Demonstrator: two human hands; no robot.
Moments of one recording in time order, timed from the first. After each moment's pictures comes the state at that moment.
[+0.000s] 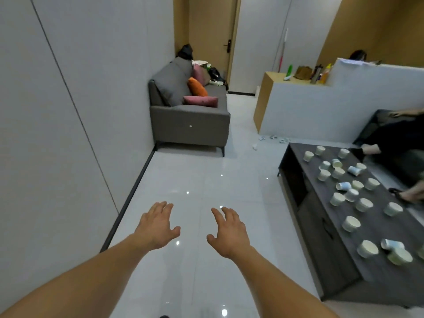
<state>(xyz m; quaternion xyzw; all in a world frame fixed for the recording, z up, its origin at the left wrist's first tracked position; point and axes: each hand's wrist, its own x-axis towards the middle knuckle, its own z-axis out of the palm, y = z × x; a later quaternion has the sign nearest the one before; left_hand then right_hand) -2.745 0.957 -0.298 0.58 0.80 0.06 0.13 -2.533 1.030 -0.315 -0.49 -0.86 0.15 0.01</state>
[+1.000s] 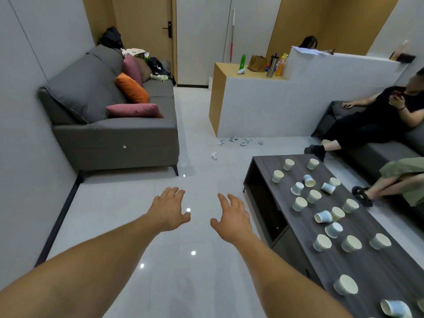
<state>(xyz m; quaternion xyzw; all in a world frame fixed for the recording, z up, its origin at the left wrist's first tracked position) -2.703 1.566 -0.295 0.70 0.70 0.03 0.13 -2.496 1.570 -0.306 -0.64 -0.75 0.16 0.06</state>
